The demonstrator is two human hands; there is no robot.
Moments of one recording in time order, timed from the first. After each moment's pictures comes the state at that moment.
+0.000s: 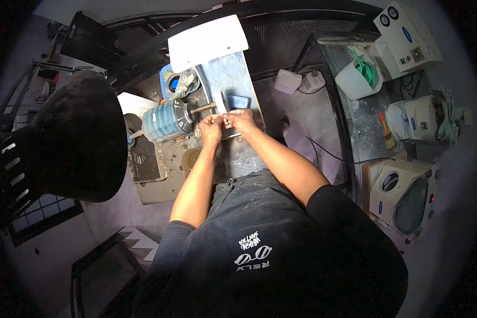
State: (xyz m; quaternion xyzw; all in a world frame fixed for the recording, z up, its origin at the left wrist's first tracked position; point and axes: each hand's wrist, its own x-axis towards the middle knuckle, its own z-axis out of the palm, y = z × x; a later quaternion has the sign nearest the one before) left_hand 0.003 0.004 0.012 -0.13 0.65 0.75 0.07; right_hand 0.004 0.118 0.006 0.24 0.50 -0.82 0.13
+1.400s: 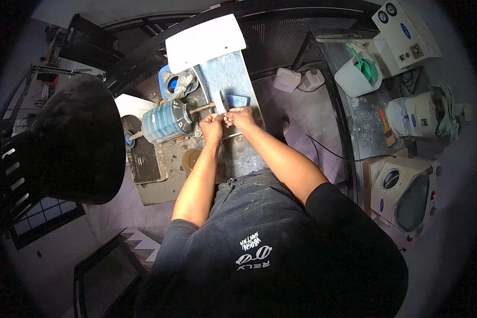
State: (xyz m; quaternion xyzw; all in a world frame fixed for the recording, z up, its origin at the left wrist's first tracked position) left_hand -0.001 0.012 0.010 -0.18 0.65 0.73 0.08; right_hand -0.002 0.123 0.002 0.26 0.53 -0.80 0.13
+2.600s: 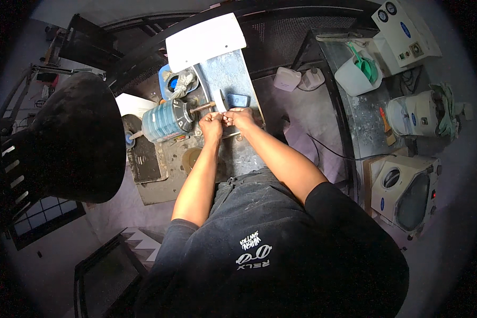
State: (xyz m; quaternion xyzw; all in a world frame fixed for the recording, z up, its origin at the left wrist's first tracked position) left_hand -0.002 0.009 0.008 -0.17 0.66 0.73 0.07; right_hand 0.001 0.119 0.000 0.26 0.49 -0.82 0.13
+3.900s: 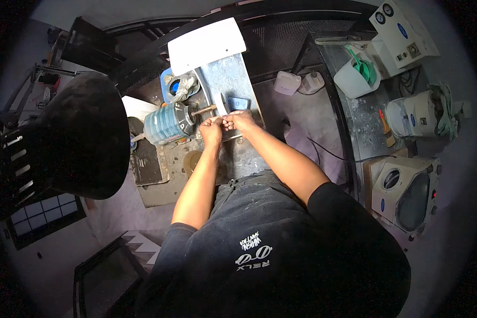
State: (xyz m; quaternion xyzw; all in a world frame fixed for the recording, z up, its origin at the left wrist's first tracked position) left_hand 0.004 0.007 0.014 -0.20 0.63 0.75 0.07; right_hand -0.002 0.124 0.007 0.26 0.48 -0.82 0.19
